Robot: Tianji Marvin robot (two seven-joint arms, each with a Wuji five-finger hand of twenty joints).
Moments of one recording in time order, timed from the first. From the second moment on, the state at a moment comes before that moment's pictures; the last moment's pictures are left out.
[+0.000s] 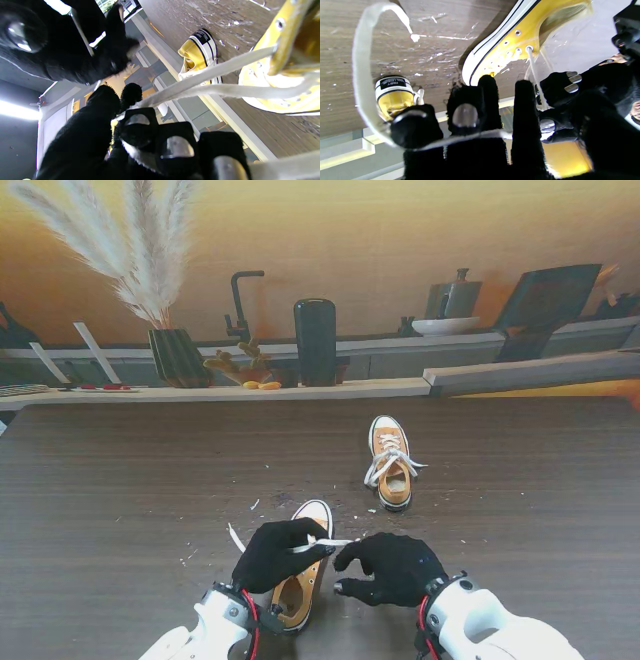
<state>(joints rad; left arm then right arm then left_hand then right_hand) 1.84 -1.18 -1.05 -1.73 0.48 -0.33 0.38 -2.05 -1.04 1.22 -2.18 -0.94 0.05 0.20 0.85 -0.36 0.31 0.07 0.84 -0.03 0.87 0.62 1.25 -0.13 1.22 0.95 1.24 -0.08 1.67 0.66 1.08 0.07 1.84 0.72 0.26 -0.39 0.92 -0.15 0.68 -0.09 0.49 0.36 0.82 0.11 0.83 0.54 1.18 0.03 1.17 1.53 0.99 0.36 1.64 0.53</state>
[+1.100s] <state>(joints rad) 1.89 -1.17 -1.10 -1.76 0.50 -0.32 0.35 -2.04 -1.11 1.09 -2.00 -0.96 0.16 -0.34 0.73 -0.36 0.29 0.10 0.78 -0.03 0.61 0.43 1.25 -0.13 1.22 0.95 1.24 -0.08 1.67 0.66 1.08 0.07 1.84 0.71 0.24 -0.39 0.89 -0.13 0.14 -0.26 0.41 0.19 0.29 0.09 0.80 0.42 0.76 0.34 0.31 0.94 0.30 0.36 0.95 0.48</state>
